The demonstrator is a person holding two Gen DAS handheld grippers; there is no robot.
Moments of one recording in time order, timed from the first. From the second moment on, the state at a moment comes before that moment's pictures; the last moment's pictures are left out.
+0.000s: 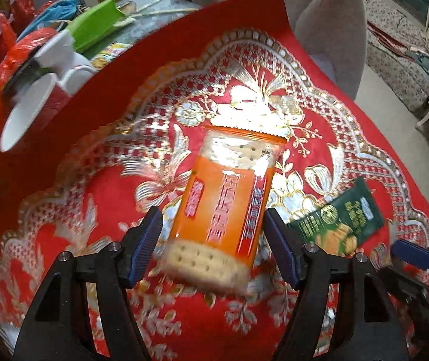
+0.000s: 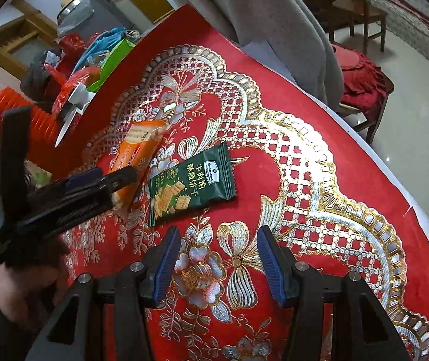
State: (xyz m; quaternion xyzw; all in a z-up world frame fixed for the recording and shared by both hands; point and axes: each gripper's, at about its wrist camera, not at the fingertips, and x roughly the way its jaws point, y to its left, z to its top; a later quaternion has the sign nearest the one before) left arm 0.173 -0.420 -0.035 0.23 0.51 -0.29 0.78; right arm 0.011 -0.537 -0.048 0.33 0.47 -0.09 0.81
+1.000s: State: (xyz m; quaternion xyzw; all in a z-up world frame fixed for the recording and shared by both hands) left arm 0.132 -0.310 -0.020 0.10 0.54 -0.22 0.80; right arm 0.147 -0.468 -0.053 0.10 0.54 -0.15 0.82
